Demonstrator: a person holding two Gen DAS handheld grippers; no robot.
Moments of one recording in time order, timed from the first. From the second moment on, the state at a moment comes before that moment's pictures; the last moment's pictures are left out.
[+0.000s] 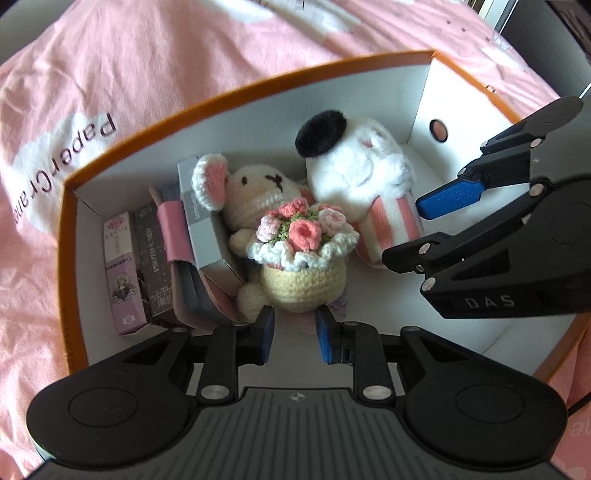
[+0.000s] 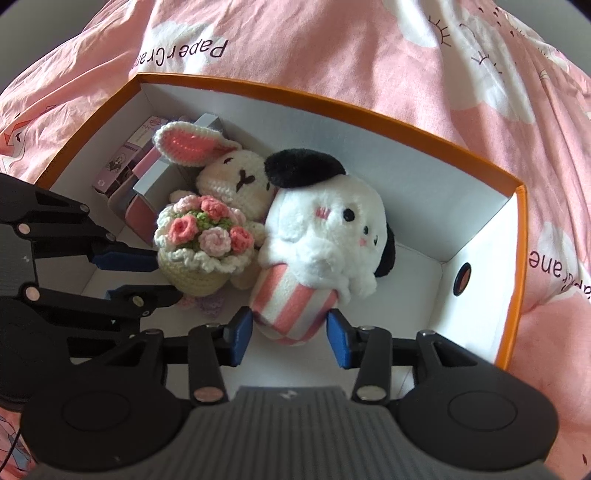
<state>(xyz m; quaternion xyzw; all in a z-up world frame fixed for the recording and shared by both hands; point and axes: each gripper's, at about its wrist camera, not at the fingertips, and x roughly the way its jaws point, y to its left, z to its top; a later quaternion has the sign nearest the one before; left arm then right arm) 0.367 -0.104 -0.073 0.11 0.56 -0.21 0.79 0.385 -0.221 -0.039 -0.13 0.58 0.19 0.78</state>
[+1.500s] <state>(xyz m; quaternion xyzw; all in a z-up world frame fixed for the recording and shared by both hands) 0.131 -0.034 -0.013 0.02 0.42 -0.19 0.89 0.125 -0.265 -0.025 -0.05 0.42 0.19 0.89</state>
